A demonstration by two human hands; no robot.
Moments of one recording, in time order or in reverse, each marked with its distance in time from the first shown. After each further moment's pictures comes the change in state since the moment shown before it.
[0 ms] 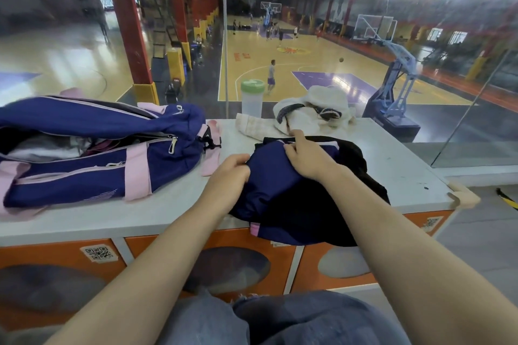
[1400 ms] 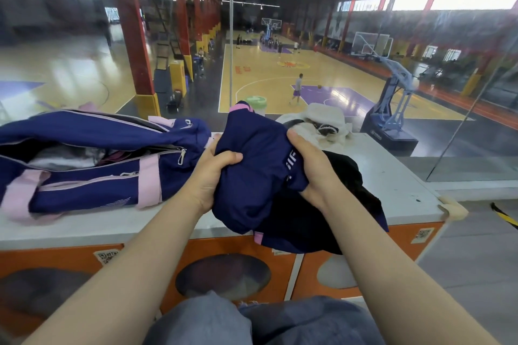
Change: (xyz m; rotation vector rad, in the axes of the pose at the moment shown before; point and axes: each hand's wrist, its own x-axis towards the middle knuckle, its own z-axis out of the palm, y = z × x) left_hand -0.009 0.027 -0.038 -0.607 -0.115 0.213; right_hand -0.067 -0.067 -0.025 1.529 -0.019 0.118
